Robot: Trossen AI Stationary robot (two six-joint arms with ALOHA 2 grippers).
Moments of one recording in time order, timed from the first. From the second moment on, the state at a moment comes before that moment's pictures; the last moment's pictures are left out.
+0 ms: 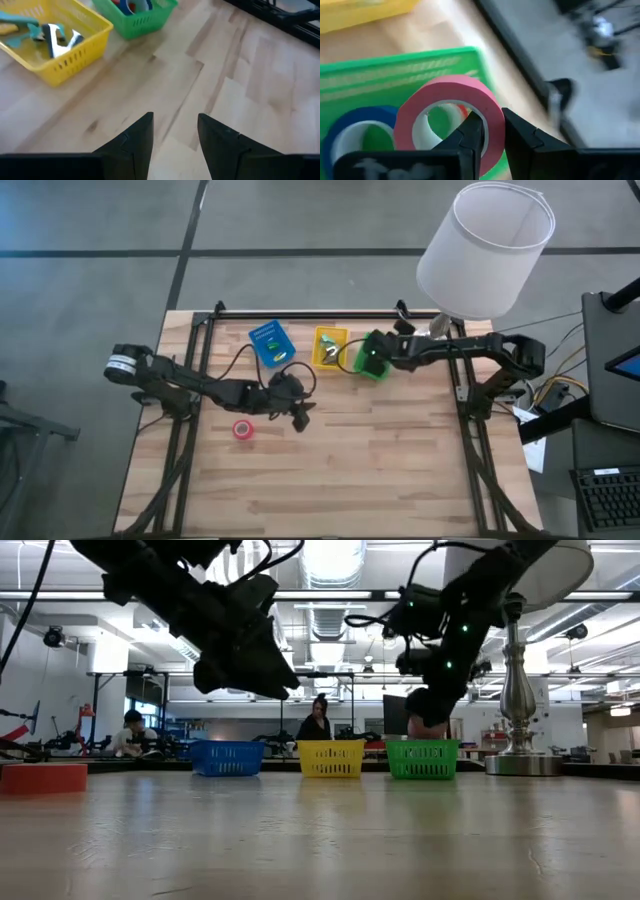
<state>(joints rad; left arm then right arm) -0.13 1.46 0.76 0.11 -0.36 -0.57 -0.32 1.57 0.89 -0.43 0.68 0.12</state>
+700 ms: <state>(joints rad) -0.11 1.46 0.76 0.11 -0.43 -0.52 -0.34 1.56 0.83 -0.35 0.54 0.11</state>
